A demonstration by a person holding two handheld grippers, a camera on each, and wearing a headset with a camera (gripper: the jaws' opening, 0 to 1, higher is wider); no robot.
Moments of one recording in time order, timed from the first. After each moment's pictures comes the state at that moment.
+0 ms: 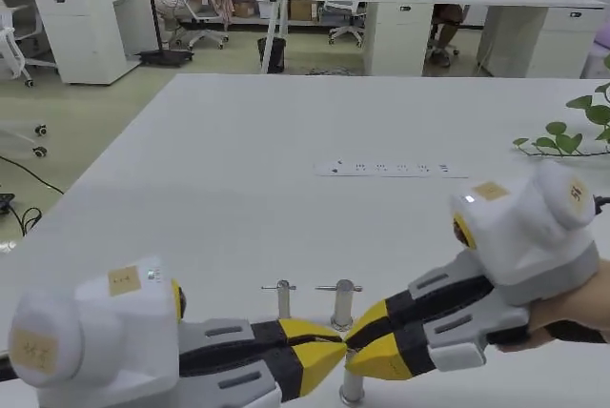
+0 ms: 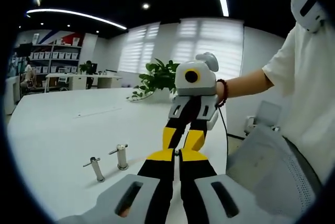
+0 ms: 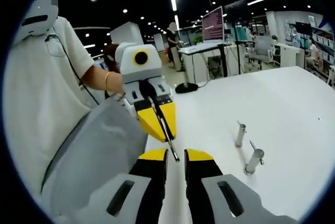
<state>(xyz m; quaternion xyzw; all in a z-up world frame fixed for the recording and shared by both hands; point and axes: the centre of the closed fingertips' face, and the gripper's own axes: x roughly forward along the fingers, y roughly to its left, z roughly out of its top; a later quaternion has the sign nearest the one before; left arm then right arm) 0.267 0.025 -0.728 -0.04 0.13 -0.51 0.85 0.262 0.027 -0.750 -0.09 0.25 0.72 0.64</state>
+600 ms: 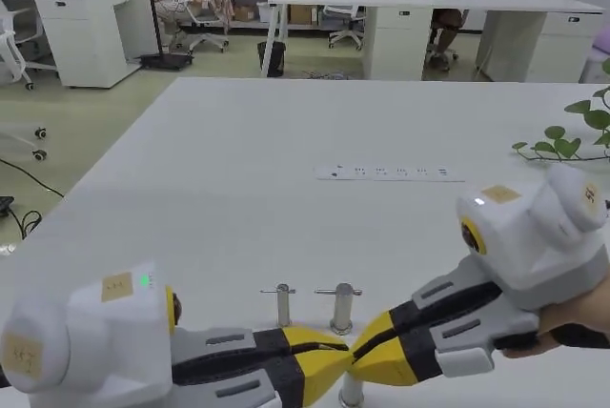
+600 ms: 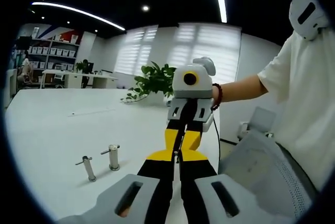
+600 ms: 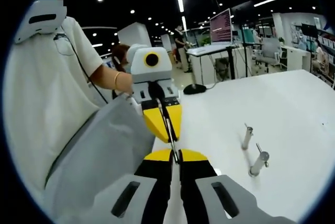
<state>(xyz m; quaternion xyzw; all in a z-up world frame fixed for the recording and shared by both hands) 0.258 0.021 -0.724 -0.07 0.12 -0.53 0.84 0.244 0.026 -0.744 -0.11 0.24 0.74 0.62</state>
